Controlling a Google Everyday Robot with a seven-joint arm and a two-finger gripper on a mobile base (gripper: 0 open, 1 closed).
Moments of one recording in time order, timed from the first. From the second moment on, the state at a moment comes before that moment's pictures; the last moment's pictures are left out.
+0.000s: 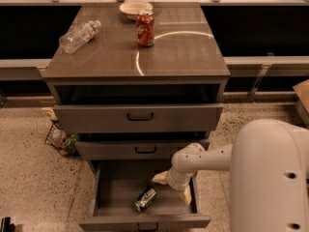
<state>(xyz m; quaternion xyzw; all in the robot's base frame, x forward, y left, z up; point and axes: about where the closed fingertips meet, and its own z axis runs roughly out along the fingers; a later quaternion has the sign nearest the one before) 0.501 -0.087 0.321 -0.95 0.29 0.06 0.09</state>
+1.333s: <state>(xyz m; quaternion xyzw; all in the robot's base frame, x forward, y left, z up) 0.563 -0.016 0.194 -0.94 0.29 0.10 0.17</state>
